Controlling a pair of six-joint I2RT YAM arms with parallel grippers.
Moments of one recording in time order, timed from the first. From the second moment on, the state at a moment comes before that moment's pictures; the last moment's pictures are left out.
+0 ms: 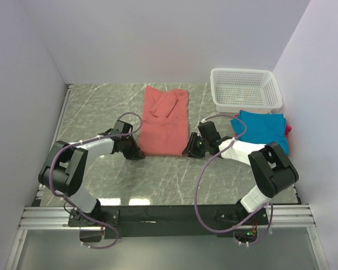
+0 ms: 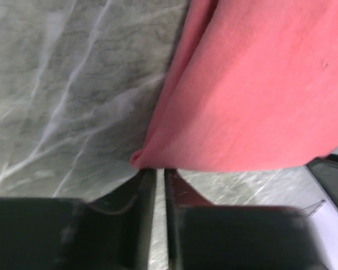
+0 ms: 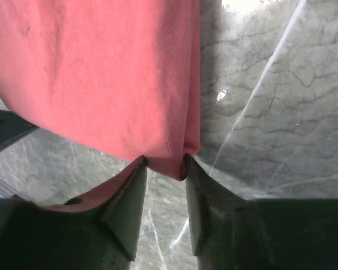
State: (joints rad) left arm -0.36 1.60 0.78 -0.26 0.23 -0.89; right arm 0.48 1.58 0.74 -0.07 -0.23 0.76
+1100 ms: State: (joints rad) left arm -0.49 1.25 0.60 -0.32 0.06 -0.97; right arm 0.58 1.35 0.53 -0.12 -0.23 0.77
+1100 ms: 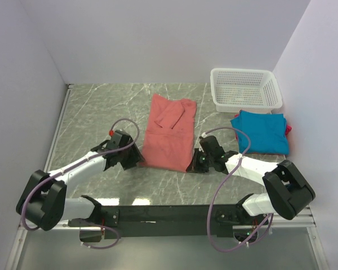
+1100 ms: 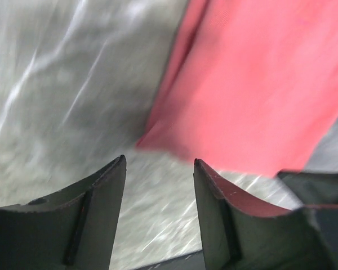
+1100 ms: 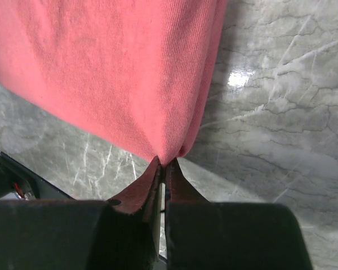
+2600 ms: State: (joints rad) left arm -0.37 1.26 1.06 -0.47 0.01 -0.89; right arm 0.45 1.28 1.05 -0.40 -0.12 0.62
